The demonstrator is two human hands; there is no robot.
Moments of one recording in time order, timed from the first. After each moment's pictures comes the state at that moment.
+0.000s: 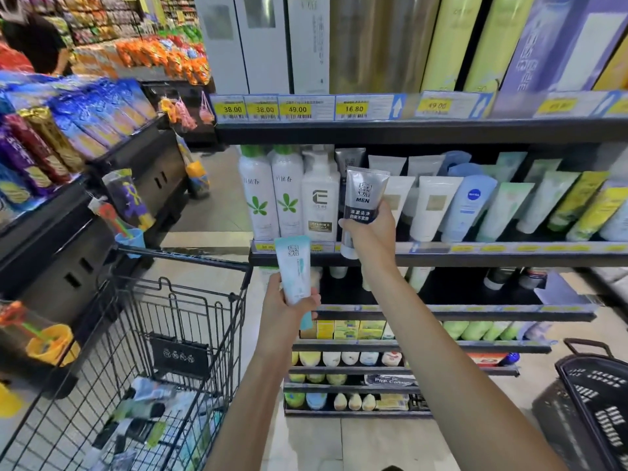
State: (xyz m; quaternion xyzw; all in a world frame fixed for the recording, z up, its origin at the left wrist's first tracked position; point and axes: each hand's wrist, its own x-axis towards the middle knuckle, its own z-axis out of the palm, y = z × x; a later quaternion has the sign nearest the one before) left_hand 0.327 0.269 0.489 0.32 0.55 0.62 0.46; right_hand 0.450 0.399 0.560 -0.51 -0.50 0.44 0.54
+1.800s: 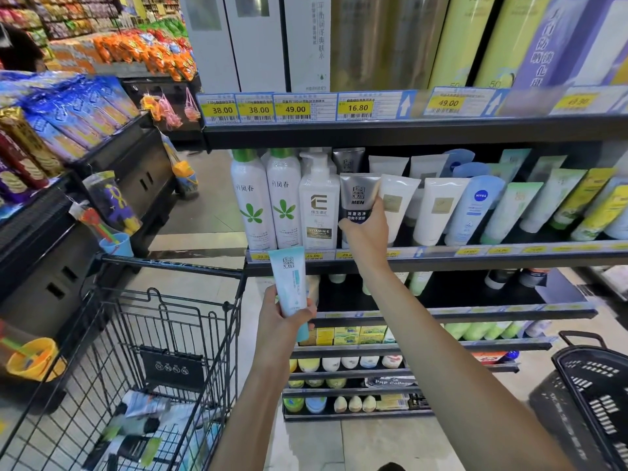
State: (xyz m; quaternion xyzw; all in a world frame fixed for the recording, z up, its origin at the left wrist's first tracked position) left_hand 0.312 0.285 0.474 0.29 0.55 0.61 0.48; right_hand 0.433 0.436 0.538 -0.51 -0.52 0.41 0.55
